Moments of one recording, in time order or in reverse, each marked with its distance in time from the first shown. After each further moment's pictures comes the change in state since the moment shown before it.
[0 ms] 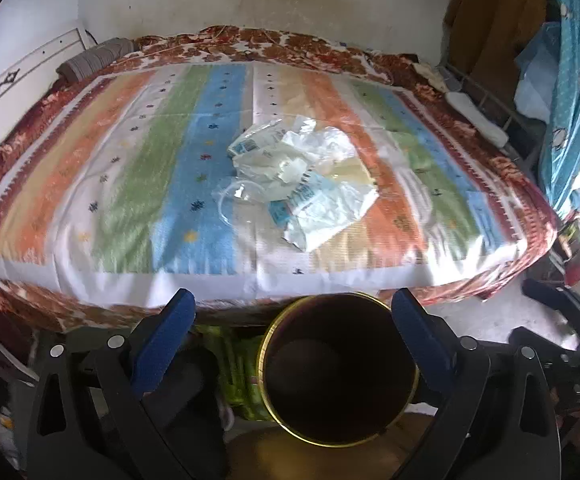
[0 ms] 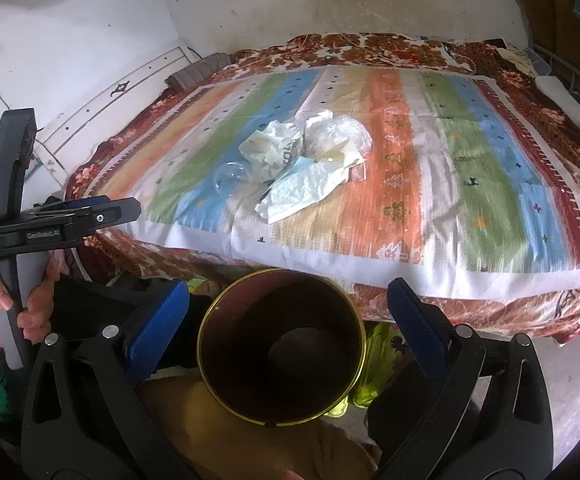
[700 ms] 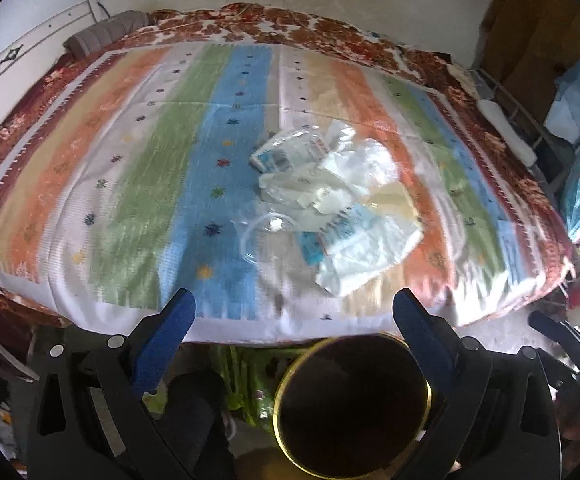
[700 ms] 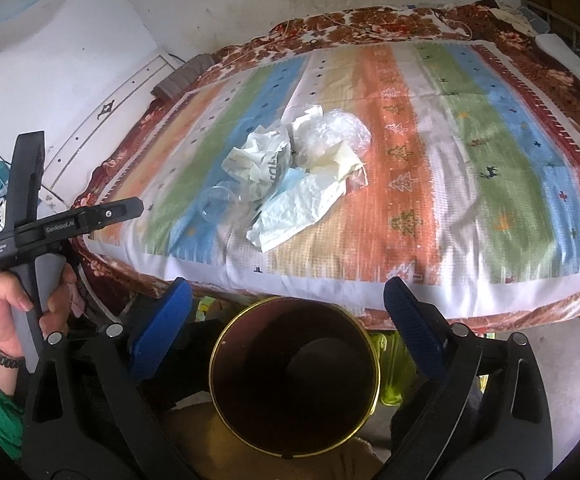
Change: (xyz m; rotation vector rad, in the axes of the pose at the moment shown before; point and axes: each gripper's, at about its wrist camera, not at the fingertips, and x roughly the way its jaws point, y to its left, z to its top) left arm 0.055 0.038 0.062 -0.096 0.090 0.024; right arm 0.052 -0.030 0.049 0.135 0.059 0.061
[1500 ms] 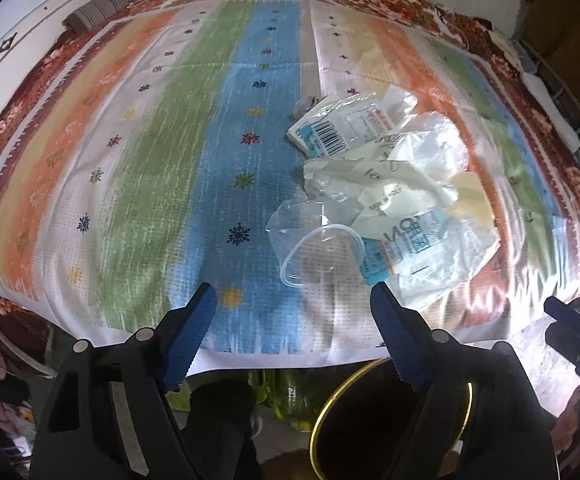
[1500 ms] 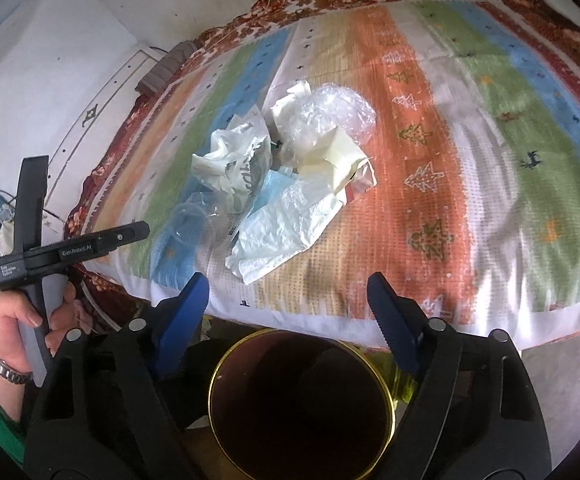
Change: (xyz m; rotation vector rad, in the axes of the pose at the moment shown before) left arm 0.082 0.024 0.038 -0.004 0.165 0.087; right arm 0.089 -0.032 0.043 0.109 0.100 0.053
